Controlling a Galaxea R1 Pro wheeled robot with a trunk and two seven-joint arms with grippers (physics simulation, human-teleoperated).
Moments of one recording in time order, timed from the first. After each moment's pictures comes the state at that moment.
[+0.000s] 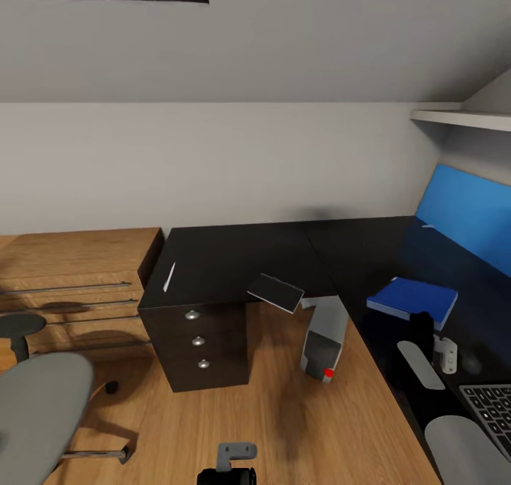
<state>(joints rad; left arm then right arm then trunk) -0.16 -0.06 -0.72 -1.04 0.67 0.34 0.63 -0.62 -0.15 -0.11 -0.82 -1.45 -0.60 -0.18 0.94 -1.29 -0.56</state>
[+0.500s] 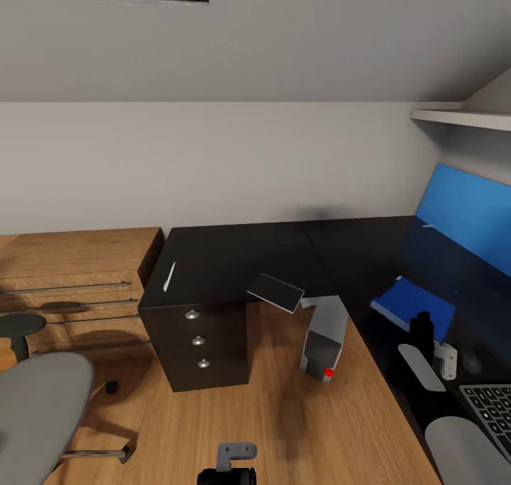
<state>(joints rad) -0.16 -0.06 -0.72 -1.04 0.67 0.34 0.63 -0.62 -0.15 -0.11 -0.78 -1.49 -0.60 -0.18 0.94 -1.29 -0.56</state>
